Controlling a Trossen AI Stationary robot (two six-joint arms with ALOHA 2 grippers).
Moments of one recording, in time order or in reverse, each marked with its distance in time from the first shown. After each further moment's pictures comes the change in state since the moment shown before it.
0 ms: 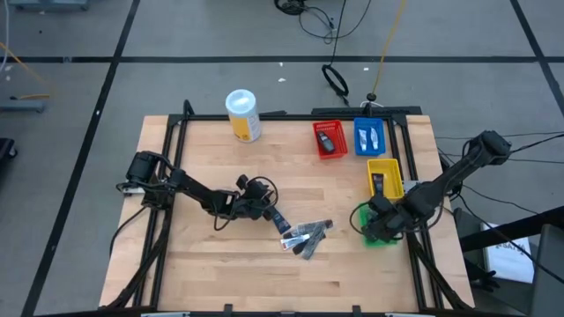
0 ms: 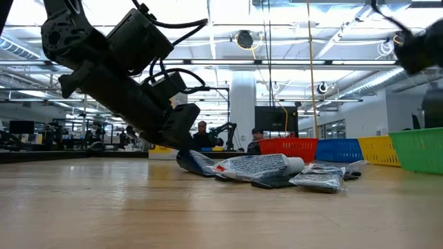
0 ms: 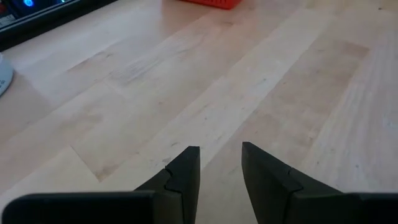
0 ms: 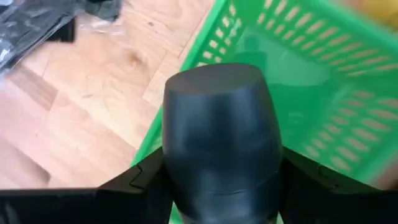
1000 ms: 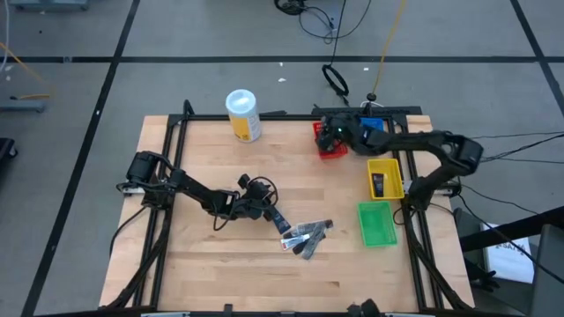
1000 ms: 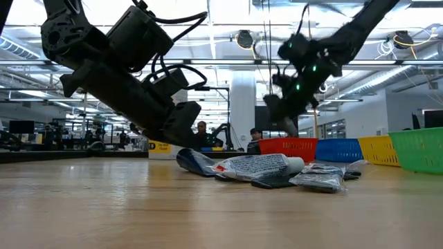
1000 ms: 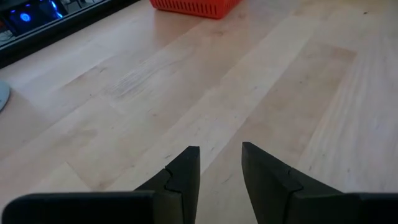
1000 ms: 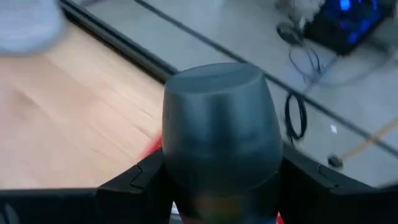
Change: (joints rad) left arm -0.006 0.000 0.000 0.040 0.002 0.071; right arm -1.172 0.476 0.110 1.087 0.309 -1.479
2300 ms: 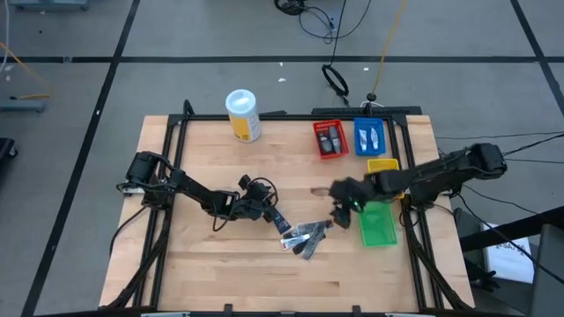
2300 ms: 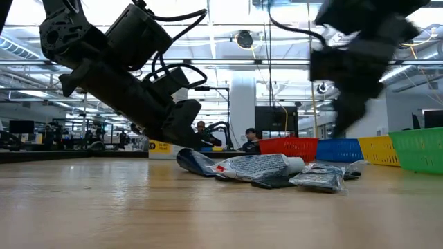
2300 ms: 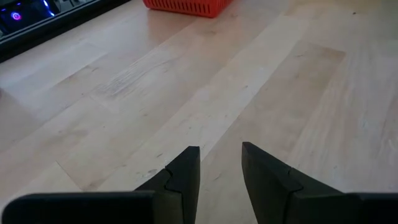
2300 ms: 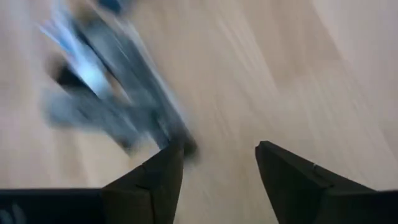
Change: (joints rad) left arm -0.003 0.000 0.000 0.015 0.015 0.002; right arm 0.665 -0.249 -0.133 -0.498 -0.433 0.449
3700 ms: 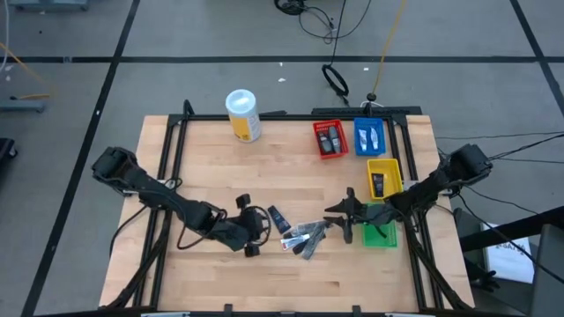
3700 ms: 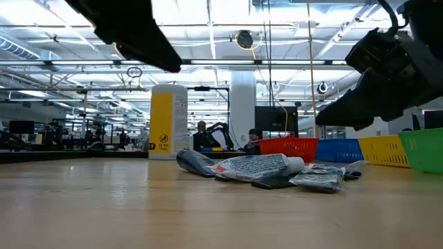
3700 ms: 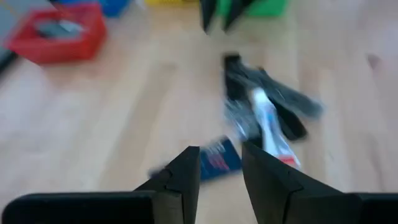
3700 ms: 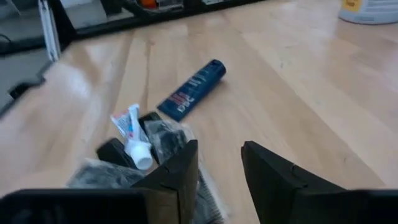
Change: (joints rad) left arm -0.278 -0.289 0.253 -0.636 0.174 0.071; right arm 0.320 0.193 -0.461 1.307 0.511 -0.183
